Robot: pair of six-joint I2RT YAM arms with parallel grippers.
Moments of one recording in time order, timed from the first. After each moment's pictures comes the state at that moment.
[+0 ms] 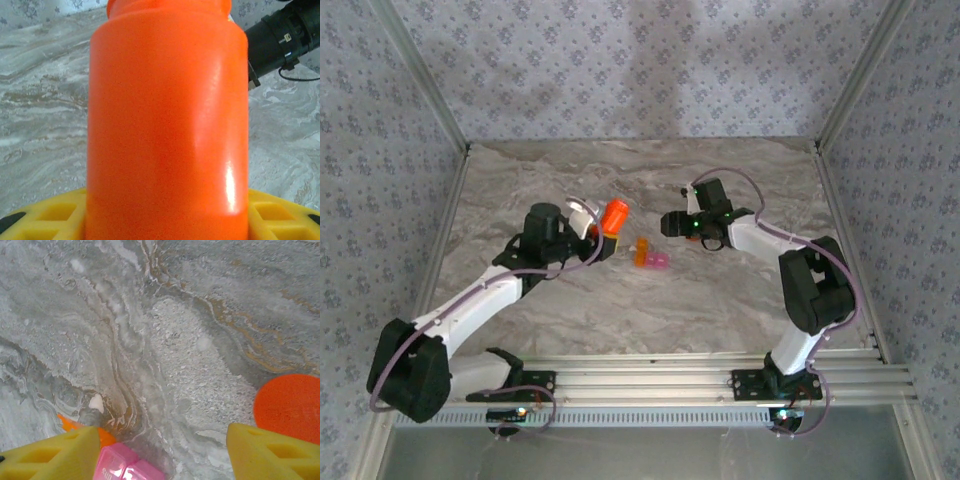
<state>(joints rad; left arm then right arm) -0.49 1.18 0.71 0.00 0.41 -0.02 0.42 1.71 1.07 -0.21 -0.27 0.35</state>
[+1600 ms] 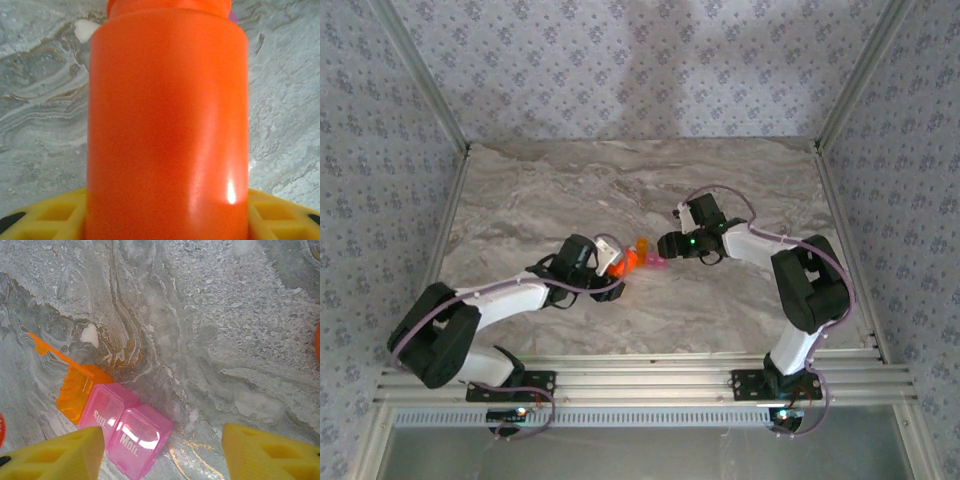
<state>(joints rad) -0.66 1.40 0.59 -0.05 0.25 -0.07 0.46 1.73 0.99 -0.26 -0.34 0.29</state>
